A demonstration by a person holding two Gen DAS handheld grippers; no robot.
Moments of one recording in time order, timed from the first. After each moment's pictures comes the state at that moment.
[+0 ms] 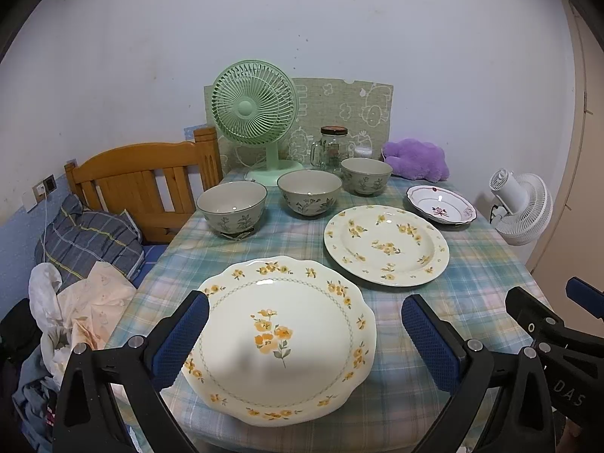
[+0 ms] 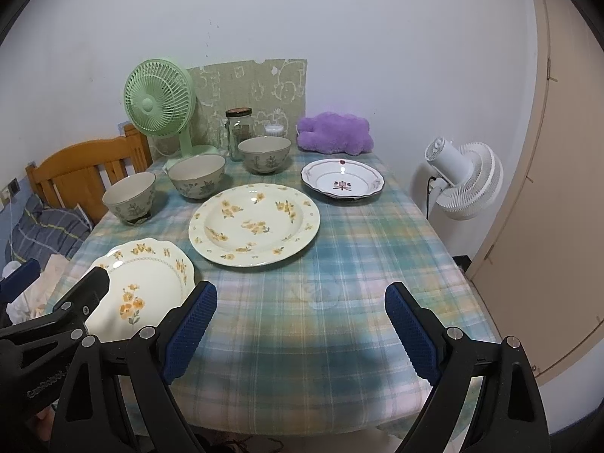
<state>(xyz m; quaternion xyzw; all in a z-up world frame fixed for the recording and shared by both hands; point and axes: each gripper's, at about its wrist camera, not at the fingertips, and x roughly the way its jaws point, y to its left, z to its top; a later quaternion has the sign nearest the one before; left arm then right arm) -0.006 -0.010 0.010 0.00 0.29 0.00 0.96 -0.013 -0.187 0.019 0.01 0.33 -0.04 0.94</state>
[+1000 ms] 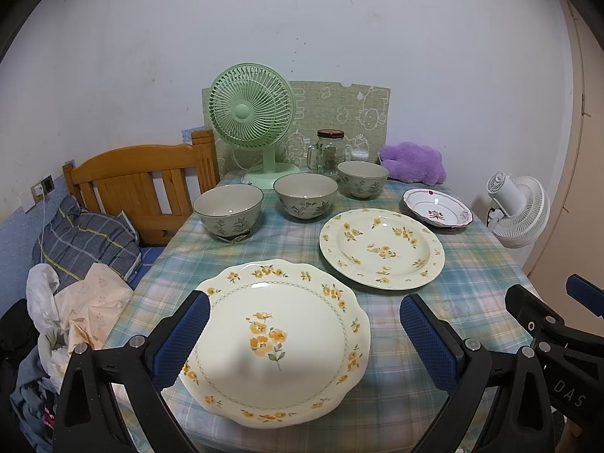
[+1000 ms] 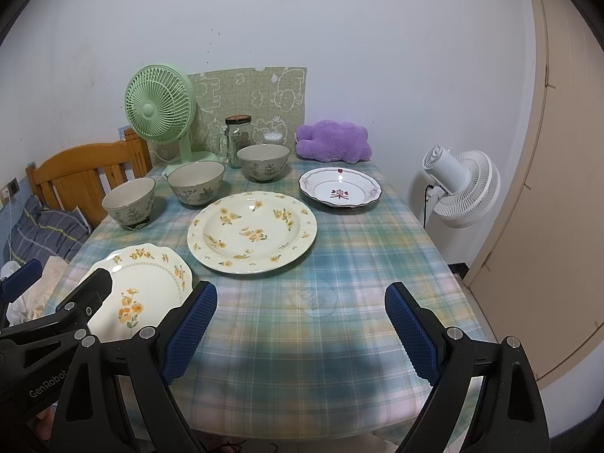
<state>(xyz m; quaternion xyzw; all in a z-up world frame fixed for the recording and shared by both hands) -0.005 -0.012 0.013 0.00 0.29 0.00 0.96 -0.014 -0.187 0.025 0.01 0.32 -0.05 0.95</state>
